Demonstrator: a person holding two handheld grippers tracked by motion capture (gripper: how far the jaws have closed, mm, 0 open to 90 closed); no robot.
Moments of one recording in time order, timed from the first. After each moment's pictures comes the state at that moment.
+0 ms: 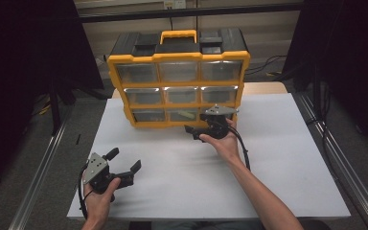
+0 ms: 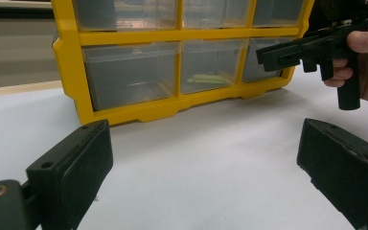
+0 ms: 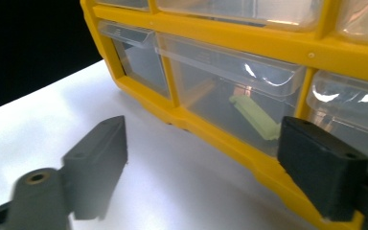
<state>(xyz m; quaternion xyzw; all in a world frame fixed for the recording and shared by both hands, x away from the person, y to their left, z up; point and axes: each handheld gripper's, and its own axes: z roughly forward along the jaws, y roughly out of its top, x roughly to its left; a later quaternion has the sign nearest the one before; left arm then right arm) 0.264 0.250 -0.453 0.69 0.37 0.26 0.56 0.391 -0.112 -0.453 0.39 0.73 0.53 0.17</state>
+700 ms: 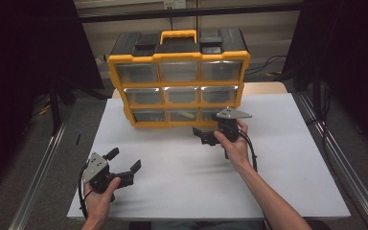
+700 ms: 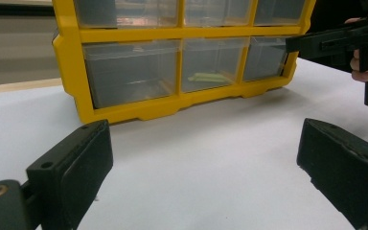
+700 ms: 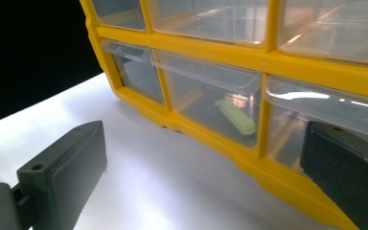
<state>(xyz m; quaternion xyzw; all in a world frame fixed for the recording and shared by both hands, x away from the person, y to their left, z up) 0.265 0.251 -0.454 0.69 0.37 0.26 0.56 0.366 -0.136 -0.444 0.40 0.70 0.55 0.20</state>
